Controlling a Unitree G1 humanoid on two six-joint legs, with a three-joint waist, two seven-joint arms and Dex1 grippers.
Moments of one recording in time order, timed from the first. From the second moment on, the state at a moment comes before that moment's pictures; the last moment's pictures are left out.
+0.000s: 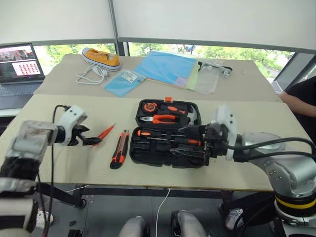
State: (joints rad) left arm -0.75 0.86 -0.16 0.48 -0.11 0.66 -1.06; right arm -0.45 -0.64 -0.05 -0.63 0.65 0.98 0.83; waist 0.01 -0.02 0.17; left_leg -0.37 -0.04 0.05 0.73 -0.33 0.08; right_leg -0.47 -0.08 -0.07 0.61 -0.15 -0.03
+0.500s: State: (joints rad) left arm -0.94 0.80 -0.15 0.78 -0.07 0.28 -1.24; right arm -0.32 -0.73 -0.13 -0.70 0.70 0.98 0.76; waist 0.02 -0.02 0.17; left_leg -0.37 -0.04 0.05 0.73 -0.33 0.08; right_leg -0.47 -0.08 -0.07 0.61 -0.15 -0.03
